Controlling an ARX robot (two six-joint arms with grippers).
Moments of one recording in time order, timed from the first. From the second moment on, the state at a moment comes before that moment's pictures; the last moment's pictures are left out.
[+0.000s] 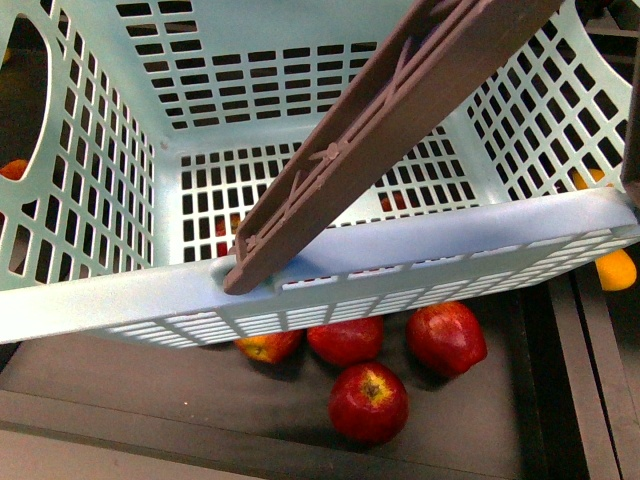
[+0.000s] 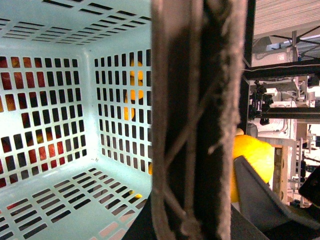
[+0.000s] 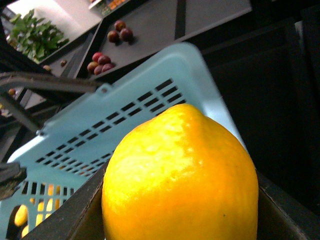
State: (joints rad) left arm -0.52 1.64 1.36 -0.29 0.40 -0.93; right arm 0.19 1.12 0.62 0.24 -0.13 0.55
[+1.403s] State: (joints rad) left arm -0.52 1.65 1.36 -0.29 0.41 -0.93; right arm 0.00 0.75 0.26 0.47 0.00 0.04
